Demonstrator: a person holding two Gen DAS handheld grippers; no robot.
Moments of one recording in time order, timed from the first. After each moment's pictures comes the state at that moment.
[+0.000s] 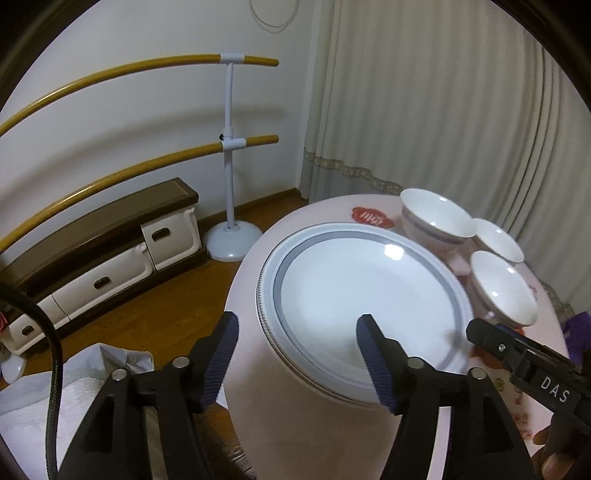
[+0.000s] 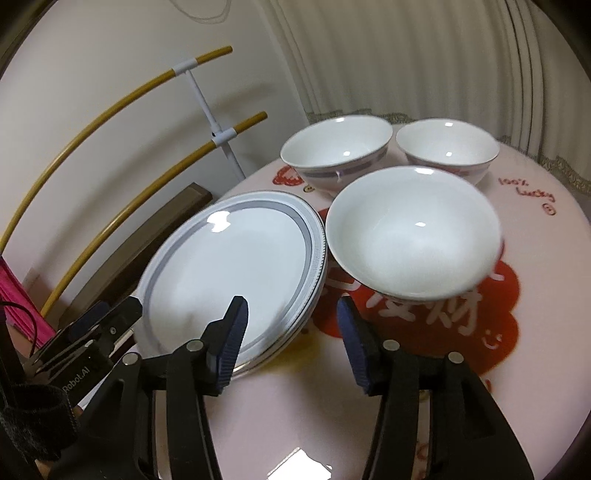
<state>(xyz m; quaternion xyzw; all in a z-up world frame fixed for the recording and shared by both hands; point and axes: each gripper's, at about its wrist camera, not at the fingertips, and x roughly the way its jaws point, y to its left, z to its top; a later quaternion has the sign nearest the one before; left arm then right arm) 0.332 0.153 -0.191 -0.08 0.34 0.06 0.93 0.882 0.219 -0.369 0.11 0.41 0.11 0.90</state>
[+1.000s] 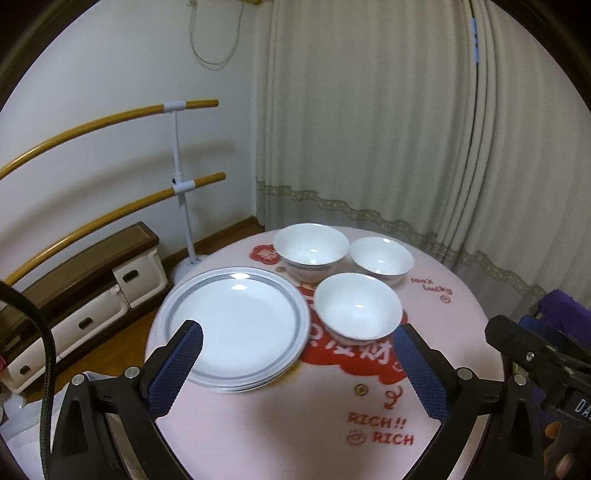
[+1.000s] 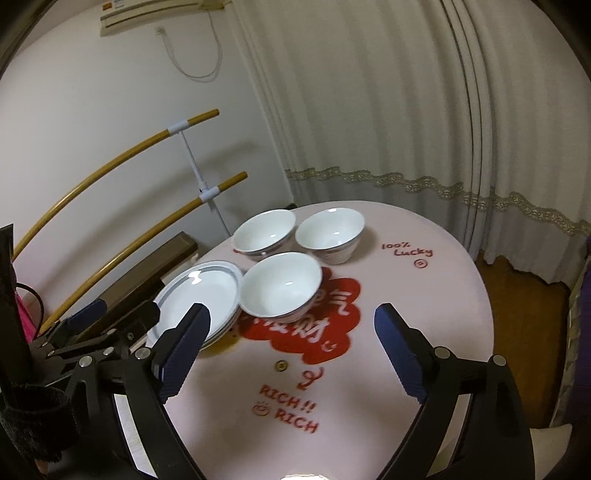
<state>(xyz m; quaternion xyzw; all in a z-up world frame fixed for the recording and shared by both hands) 0.277 0.018 -0.107 -0.03 0.31 0.00 0.95 0.789 0.092 -0.264 0.11 0.32 0.07 0.94</state>
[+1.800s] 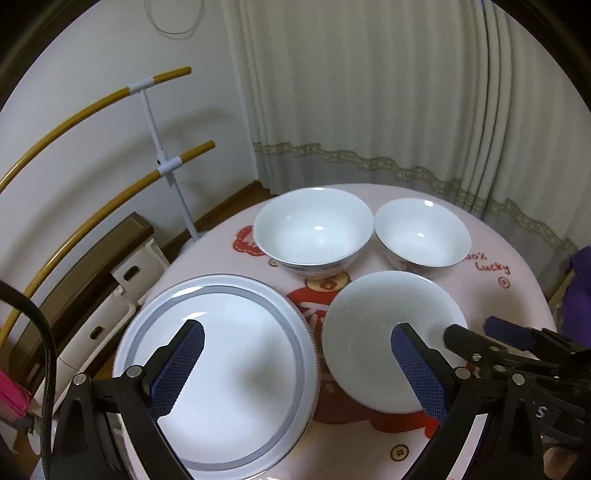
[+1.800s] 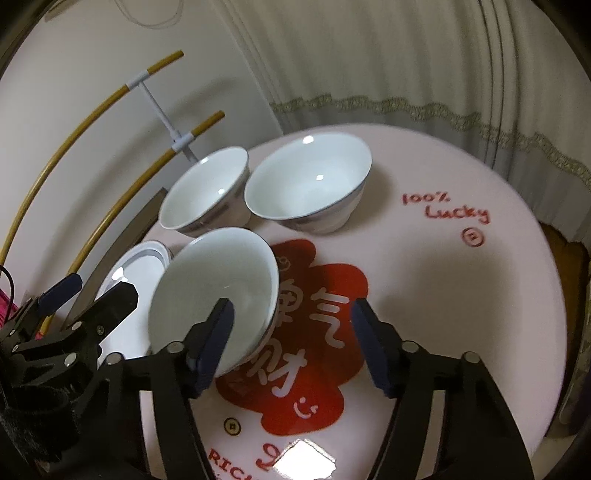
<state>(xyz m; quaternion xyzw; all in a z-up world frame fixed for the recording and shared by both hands) 0.446 -0.010 -0.155 0.05 0.40 0.01 0.92 0.934 0.074 -0.368 0.14 0.46 0.08 0.88</state>
